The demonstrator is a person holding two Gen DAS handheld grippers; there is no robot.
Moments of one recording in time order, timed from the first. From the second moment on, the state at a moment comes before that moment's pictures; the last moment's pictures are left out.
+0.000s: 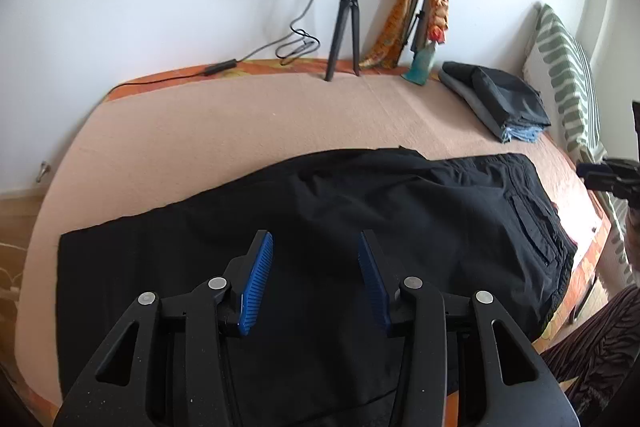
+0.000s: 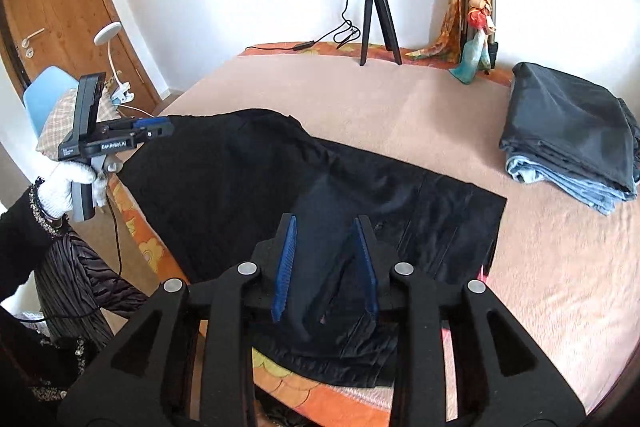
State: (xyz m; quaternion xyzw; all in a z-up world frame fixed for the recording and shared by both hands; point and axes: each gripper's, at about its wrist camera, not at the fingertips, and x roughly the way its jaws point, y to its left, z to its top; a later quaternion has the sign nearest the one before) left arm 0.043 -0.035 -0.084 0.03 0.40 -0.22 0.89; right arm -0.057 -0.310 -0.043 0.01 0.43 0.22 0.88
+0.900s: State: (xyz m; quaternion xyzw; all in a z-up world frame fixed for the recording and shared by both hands) left arm 0.071 0.031 -0.120 -0.04 0.44 -0.16 0.88; right arm 0.102 -0.191 -0.123 -0.12 0.49 0.32 0.80
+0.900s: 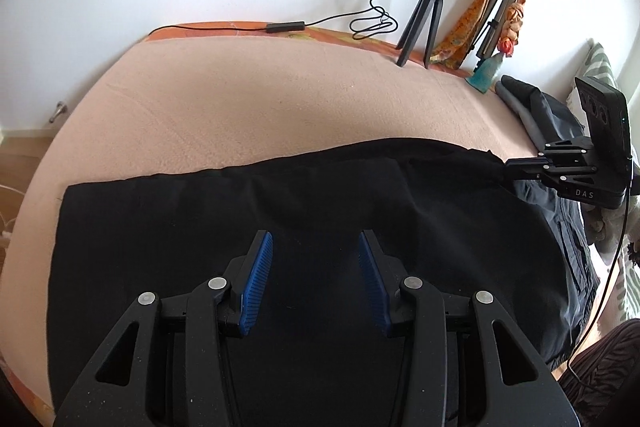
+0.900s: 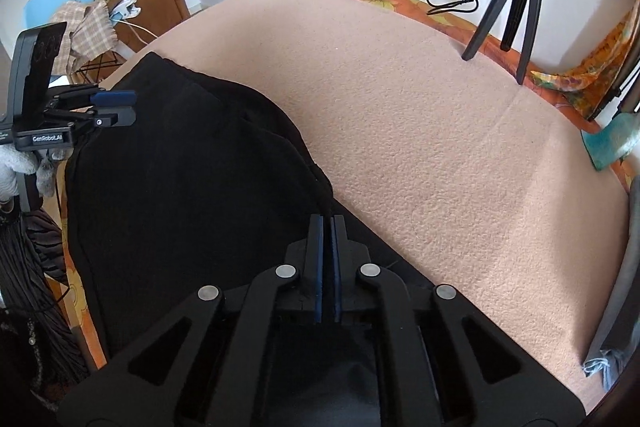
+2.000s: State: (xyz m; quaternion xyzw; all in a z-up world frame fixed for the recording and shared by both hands) left arm 0.089 0.033 -0.131 -0.05 0.45 -0.15 0.88; right arm 0.120 -0.175 -0.103 -0.21 0.48 0.28 0.80
